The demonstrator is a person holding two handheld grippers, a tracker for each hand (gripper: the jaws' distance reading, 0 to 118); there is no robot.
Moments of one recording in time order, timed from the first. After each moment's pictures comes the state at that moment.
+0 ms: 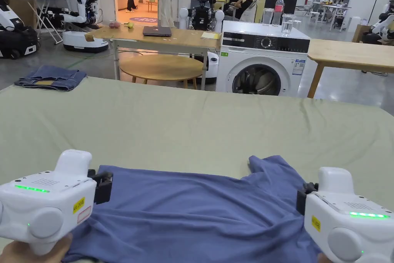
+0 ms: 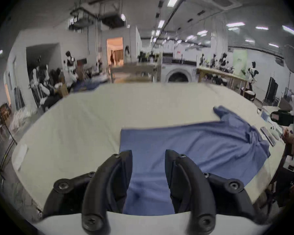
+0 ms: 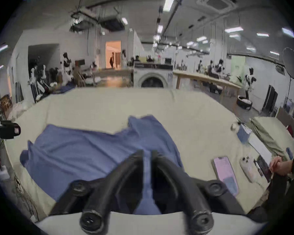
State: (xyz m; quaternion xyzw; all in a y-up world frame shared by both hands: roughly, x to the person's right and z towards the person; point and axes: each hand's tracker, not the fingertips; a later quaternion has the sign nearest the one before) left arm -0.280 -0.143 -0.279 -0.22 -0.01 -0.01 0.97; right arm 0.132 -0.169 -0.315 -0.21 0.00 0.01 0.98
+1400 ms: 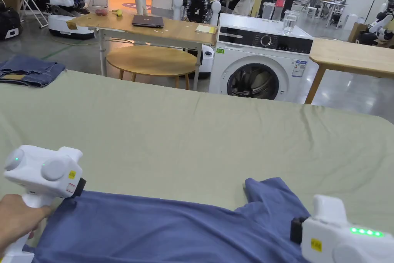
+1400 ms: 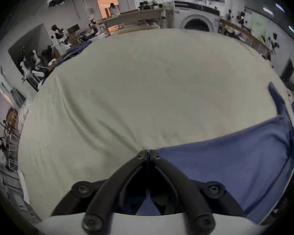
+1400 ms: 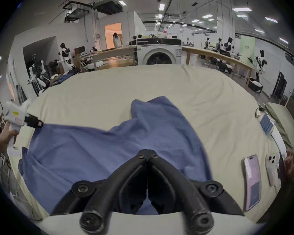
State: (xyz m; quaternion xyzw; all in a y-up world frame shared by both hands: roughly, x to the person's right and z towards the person) left arm -0.342 -0.196 -0.525 -0.48 0.00 -0.02 0.88; right arm 0.168 -0.196 -0.458 -0.36 0.01 -0.02 0.93
